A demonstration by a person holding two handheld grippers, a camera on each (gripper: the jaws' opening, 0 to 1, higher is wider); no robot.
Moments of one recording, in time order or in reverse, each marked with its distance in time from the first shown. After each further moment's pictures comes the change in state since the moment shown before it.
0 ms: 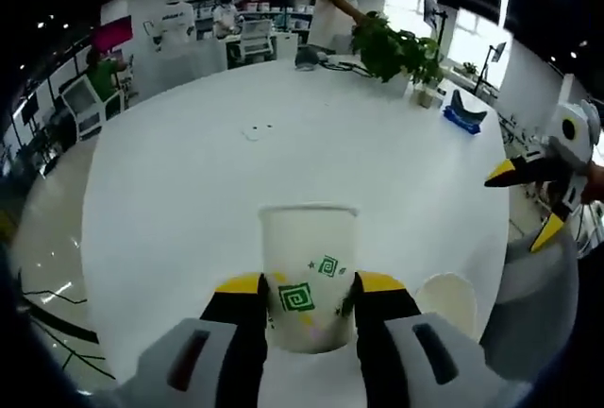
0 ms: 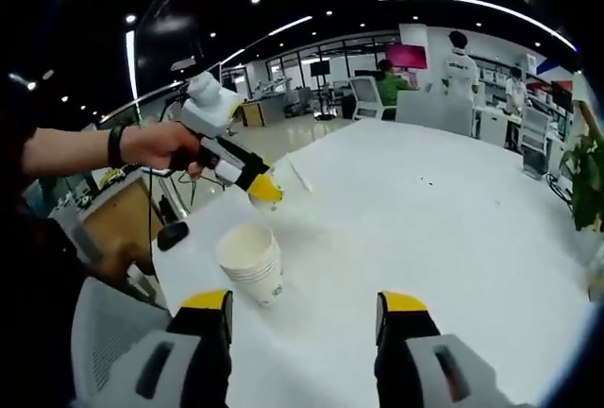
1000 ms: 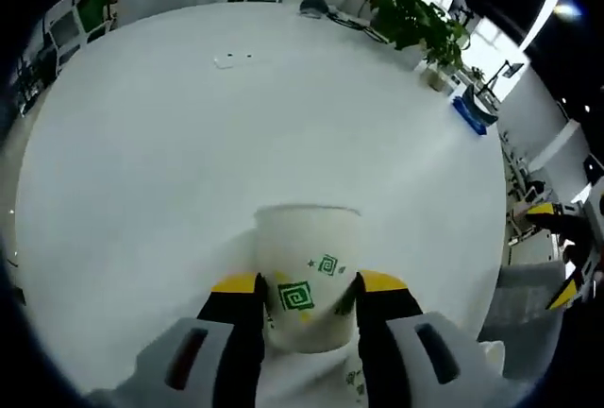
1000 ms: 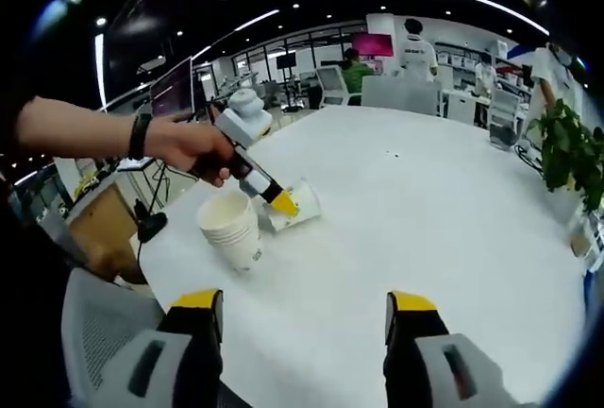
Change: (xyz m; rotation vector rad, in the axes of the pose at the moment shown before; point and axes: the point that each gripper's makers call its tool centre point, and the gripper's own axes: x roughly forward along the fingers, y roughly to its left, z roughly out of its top) left arm 0.106 -0.021 -0.032 -0.195 0.206 -0.127; right arm -0.028 -0.023 -0.059 0.090 0.044 -0.165
